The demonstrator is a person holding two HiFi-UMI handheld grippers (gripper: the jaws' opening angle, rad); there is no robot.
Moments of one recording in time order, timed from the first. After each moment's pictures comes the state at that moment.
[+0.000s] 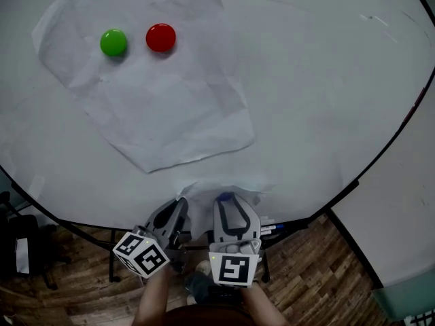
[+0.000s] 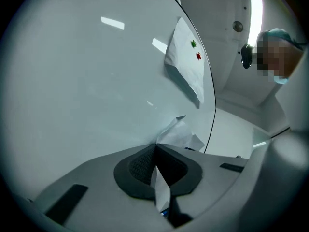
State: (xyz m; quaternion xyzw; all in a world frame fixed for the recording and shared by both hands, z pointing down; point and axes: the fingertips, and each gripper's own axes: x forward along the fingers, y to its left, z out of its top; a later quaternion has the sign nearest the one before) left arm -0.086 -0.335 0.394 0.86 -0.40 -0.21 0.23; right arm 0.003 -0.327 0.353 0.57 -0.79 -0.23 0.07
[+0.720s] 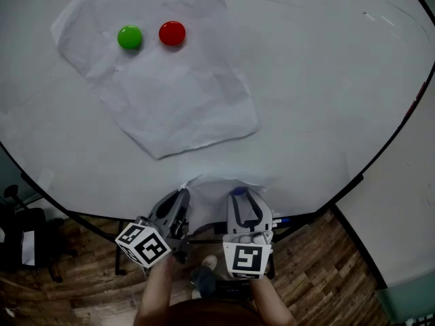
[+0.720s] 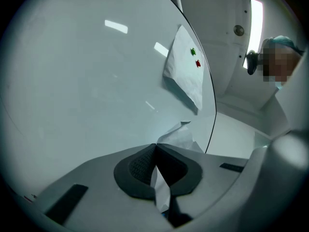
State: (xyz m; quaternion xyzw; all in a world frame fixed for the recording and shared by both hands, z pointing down) left arm -0.097 -0.326 0.383 0.85 -0.41 -0.23 0.23; right arm 0.027 -0.320 0.364 0.58 -0.79 -0.18 0.07
